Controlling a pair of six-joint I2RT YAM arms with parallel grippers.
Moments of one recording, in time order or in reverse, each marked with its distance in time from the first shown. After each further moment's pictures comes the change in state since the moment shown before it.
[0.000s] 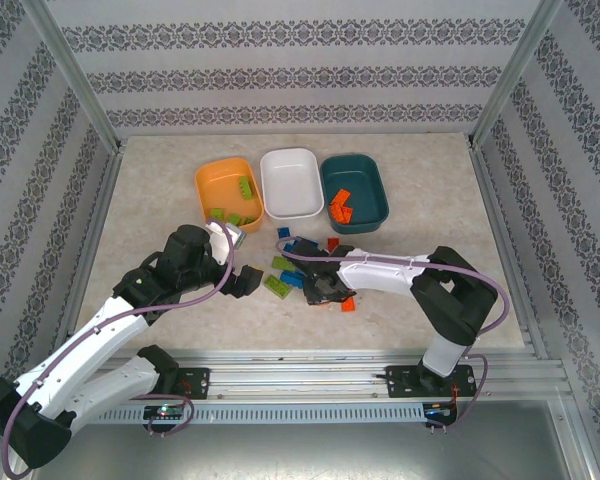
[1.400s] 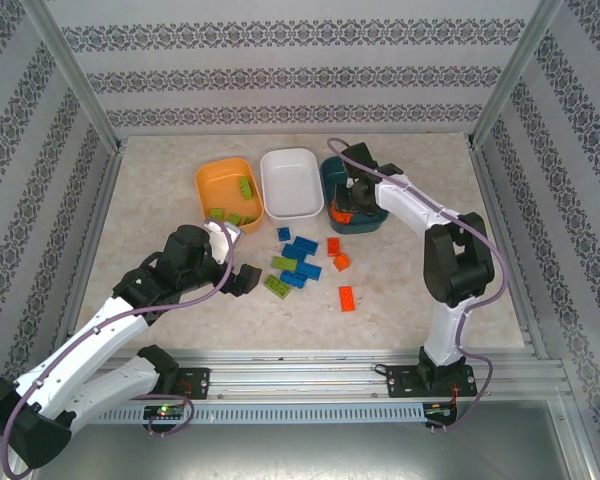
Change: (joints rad) left arm 0.000 0.000 0.000 0.000 -0.037 0.000; right arm -0.538 0.199 0.522 -0.061 -0.097 -0.279
